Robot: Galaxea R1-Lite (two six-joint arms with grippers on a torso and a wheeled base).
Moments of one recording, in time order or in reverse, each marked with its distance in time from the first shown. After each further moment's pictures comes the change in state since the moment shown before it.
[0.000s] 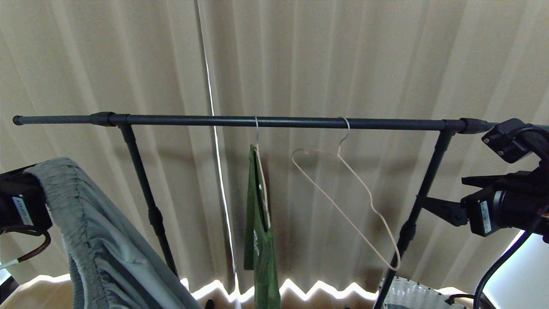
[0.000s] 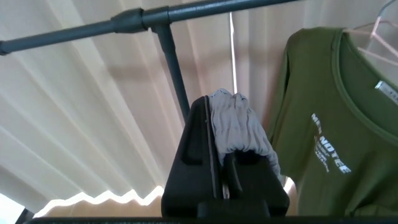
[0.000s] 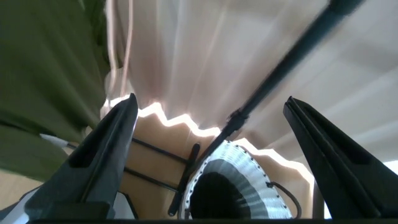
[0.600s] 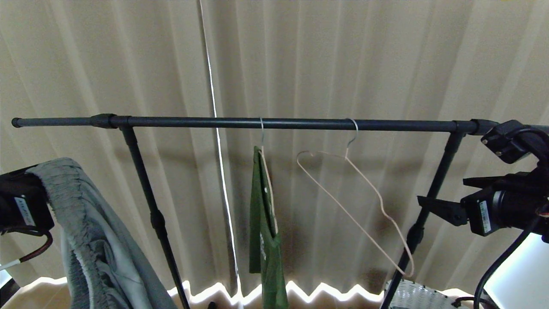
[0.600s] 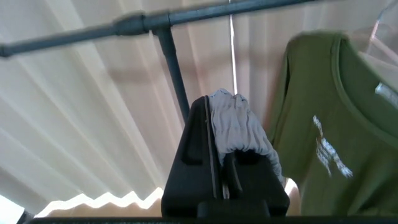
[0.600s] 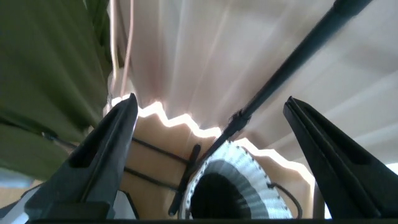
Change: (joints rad) left arm 0.001 -0.002 0.002 0.001 0.000 -0.001; right arm 0.001 0.003 0.004 0.001 -0.001 0.000
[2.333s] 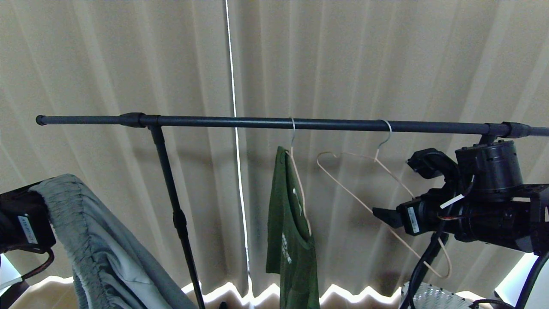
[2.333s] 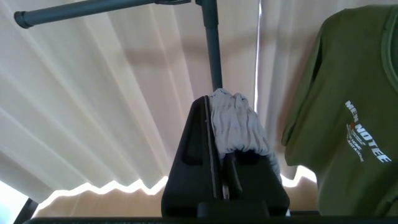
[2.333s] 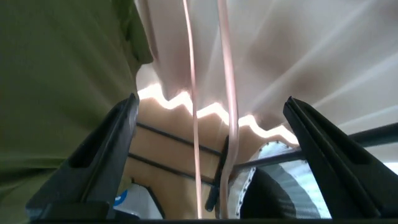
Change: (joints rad) left arm -0.005 -0.021 0.064 -0.006 -0.002 -0.027; right arm 0.042 0.309 0.025 -0.195 -0.029 0.134
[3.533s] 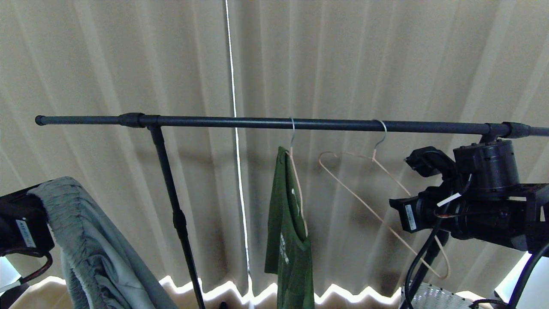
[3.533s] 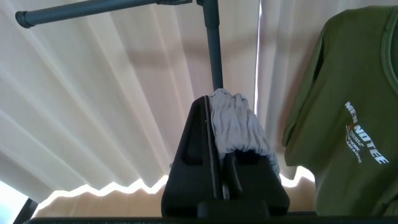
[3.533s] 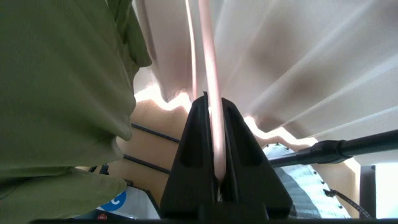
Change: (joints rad) left arm -0.001 -0.012 0.012 0.001 0.001 -0.001; right arm -0.006 0.011 0.000 -0.036 -0.006 0.001
